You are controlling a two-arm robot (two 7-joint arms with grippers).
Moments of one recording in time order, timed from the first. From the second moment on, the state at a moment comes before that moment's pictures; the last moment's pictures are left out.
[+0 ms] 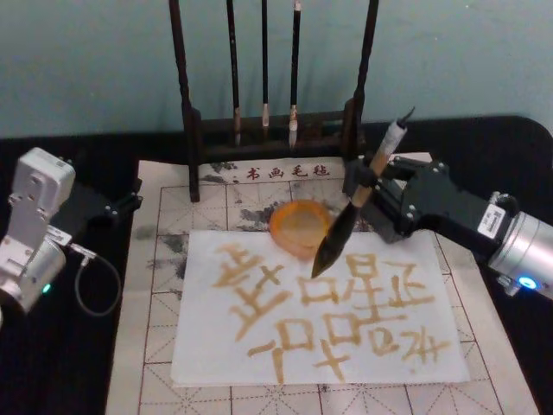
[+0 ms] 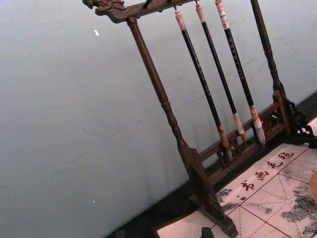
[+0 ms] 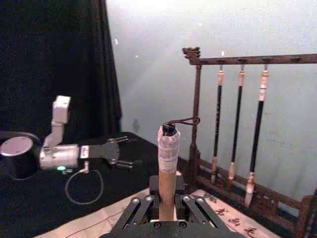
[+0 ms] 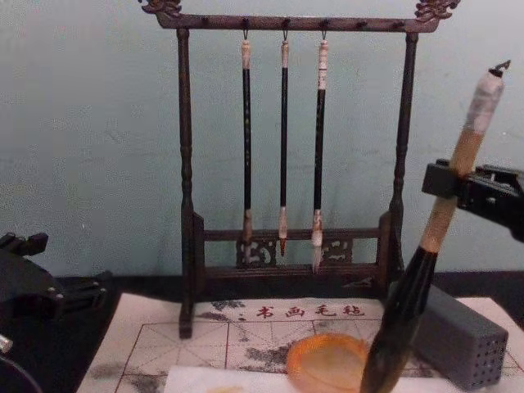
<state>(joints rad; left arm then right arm) -0.20 0.60 0.45 -1.41 -0.25 -0.12 0.03 0.11 0.63 -0.34 -1.69 0.69 -0.08 0.62</state>
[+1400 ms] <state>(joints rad) -0.20 0.60 0.45 -1.41 -0.25 -0.12 0.03 0.06 0.69 -0.35 -1.74 0.73 -0.09 0.67</state>
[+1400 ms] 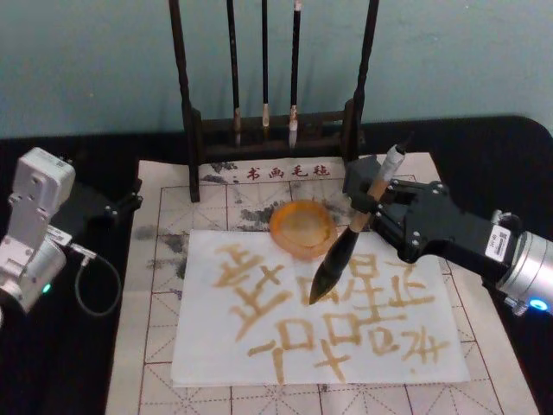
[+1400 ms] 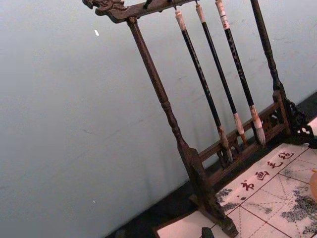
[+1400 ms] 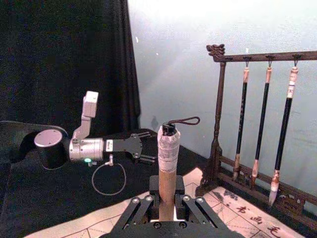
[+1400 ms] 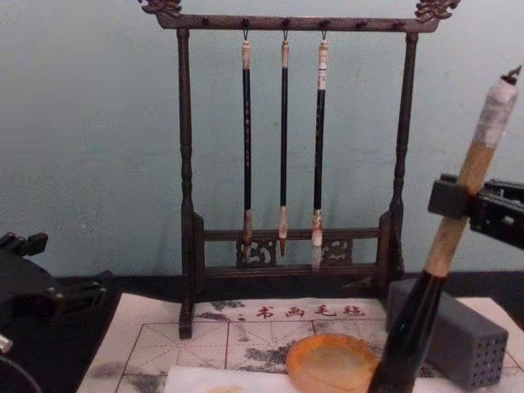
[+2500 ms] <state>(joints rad) -0.20 0.60 0.45 -1.41 -0.25 -0.12 0.03 -0.02 0.75 -0.38 -1.83 0.65 -0.20 0.74</state>
